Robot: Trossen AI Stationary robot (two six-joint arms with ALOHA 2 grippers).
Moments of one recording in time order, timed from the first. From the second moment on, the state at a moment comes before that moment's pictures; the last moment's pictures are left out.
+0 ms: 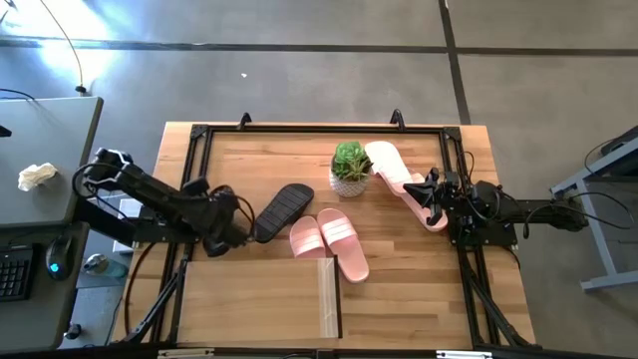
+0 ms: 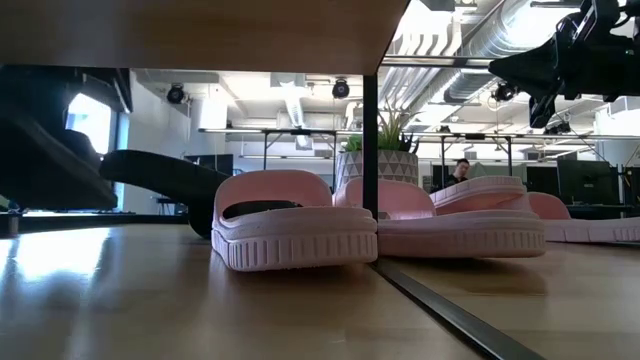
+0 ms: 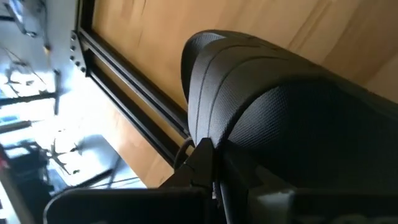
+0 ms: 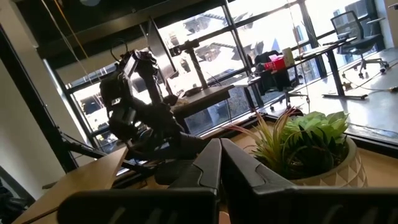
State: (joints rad) left arm -0.27 1.32 0.85 -1.57 -0.44 -0.97; right arm -0.03 0.11 0.01 0.28 0.21 0.34
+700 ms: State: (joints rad) left arm -0.34 1.46 0.81 -1.42 -0.46 -0.93; right arm -0.03 0.11 0.01 0.28 0.21 0.34
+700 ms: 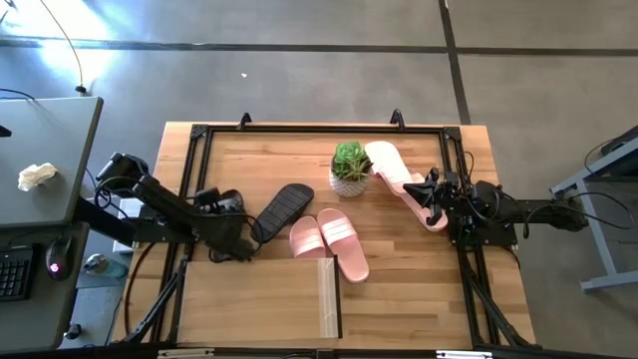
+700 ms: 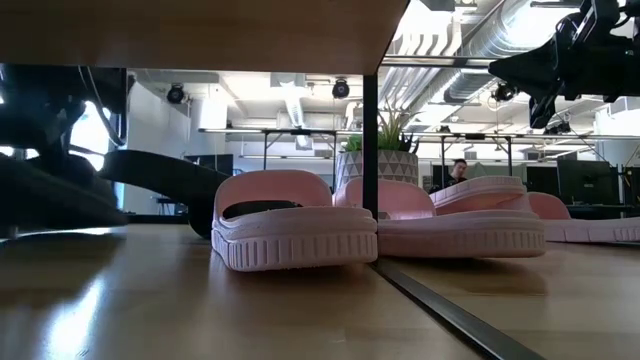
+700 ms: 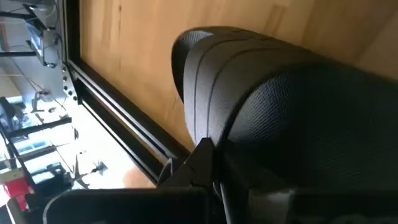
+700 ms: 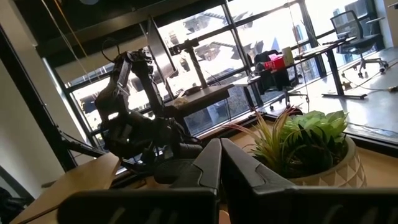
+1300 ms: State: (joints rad) left arm -0.34 1.46 0.83 -1.42 -0.30 -0.84; right arm -0.03 0.11 0.01 0.27 0.21 0.33
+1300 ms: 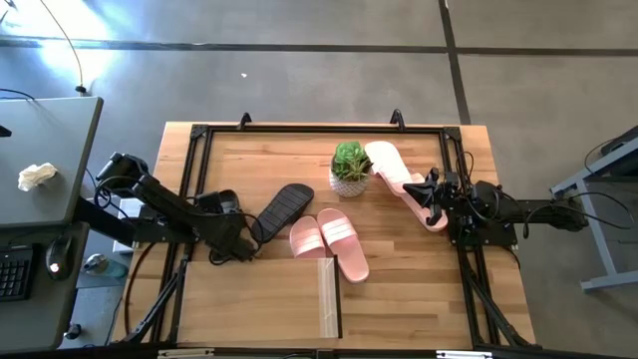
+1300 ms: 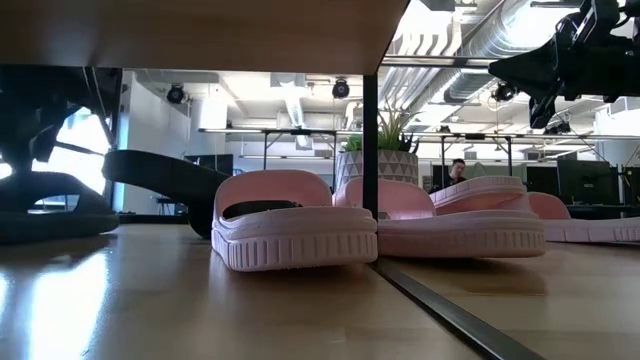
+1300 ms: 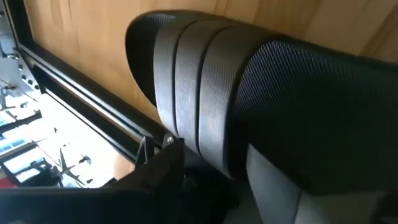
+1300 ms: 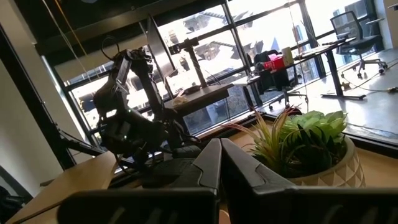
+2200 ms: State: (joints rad) left arm 0.20 1.17 1.25 -1.52 -0.39 -0.87; right arm -0.03 0.11 0.01 0.27 0.18 0.45
